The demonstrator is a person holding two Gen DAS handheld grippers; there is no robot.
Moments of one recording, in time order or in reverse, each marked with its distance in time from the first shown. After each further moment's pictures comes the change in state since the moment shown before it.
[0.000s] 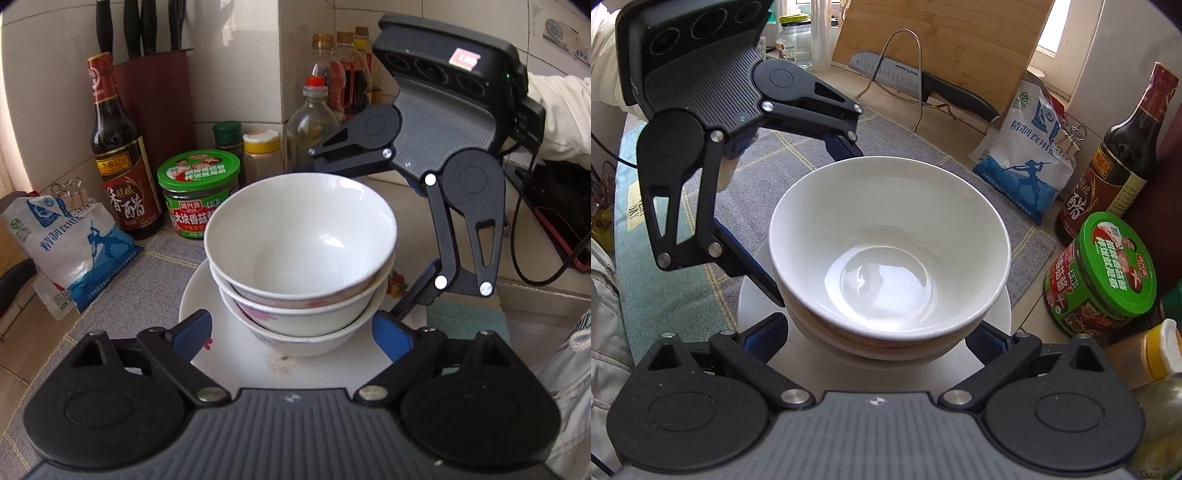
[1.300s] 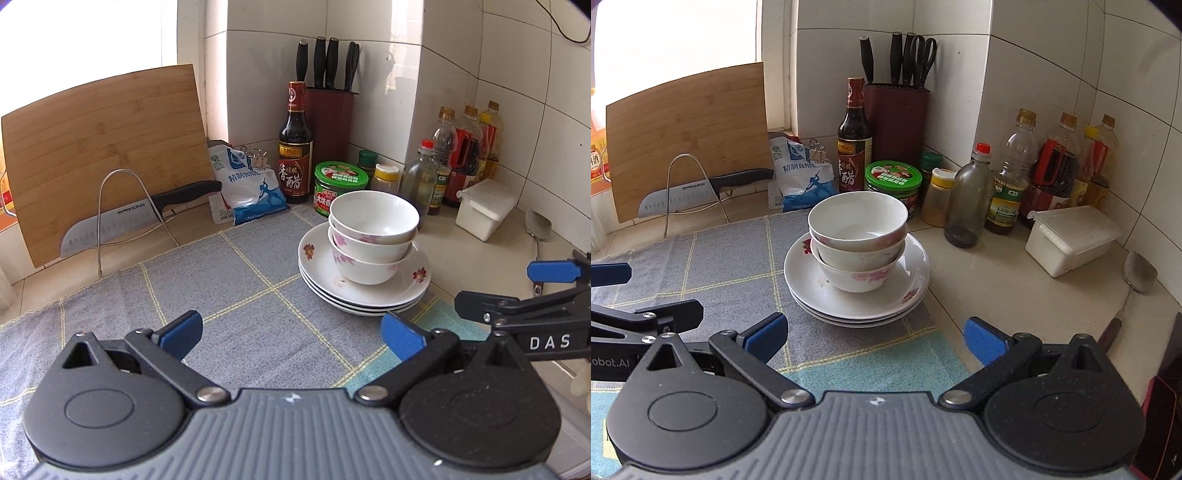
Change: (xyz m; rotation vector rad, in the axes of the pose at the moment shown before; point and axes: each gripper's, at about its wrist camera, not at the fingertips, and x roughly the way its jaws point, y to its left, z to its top) left arm -0.164 -0.070 -0.048 -0.406 -0.027 0.411; right arm -0.083 0.220 0.025 0.928 -0.171 -0.816
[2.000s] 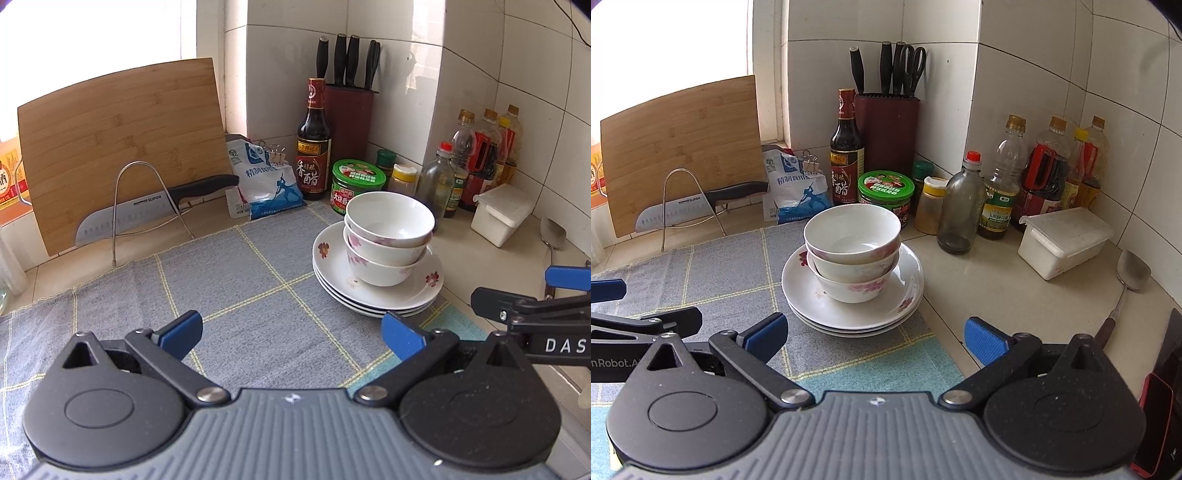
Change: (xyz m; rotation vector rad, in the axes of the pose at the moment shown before) left arm 0.001 0.000 0.004 -0.037 0.027 0.048; right arm -0.007 0.001 0.007 0.024 -0.018 -0.014
